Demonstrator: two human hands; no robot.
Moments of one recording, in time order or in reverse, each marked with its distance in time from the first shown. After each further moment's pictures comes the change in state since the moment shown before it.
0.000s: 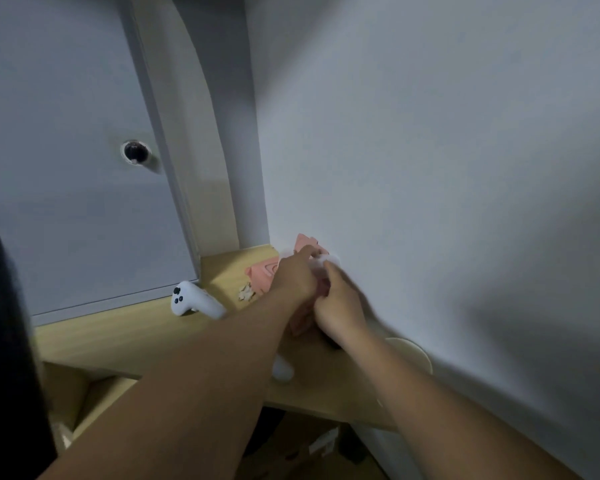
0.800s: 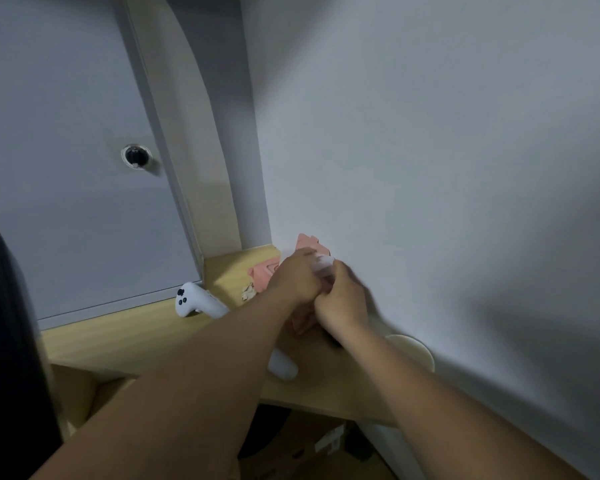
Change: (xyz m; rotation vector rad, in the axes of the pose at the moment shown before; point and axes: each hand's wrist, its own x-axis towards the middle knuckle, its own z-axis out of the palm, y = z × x) left_hand -0.016 0.010 -0.017 0.202 -0.074 0.283; right_hand 0.001 -0.001 0.002 -0.071 0.127 -0.012
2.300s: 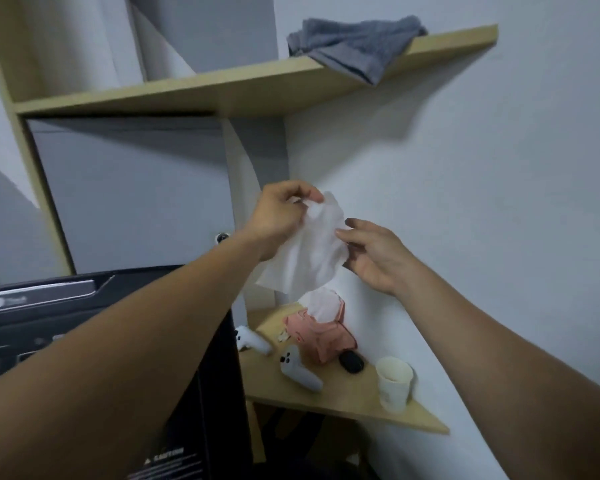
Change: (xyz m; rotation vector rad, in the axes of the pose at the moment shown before) left_hand -0.139 0.155 -0.255 -0.616 0.520 0.075; right_hand -0.085 -0.184 -0.159 1.067 -0.358 -0.059
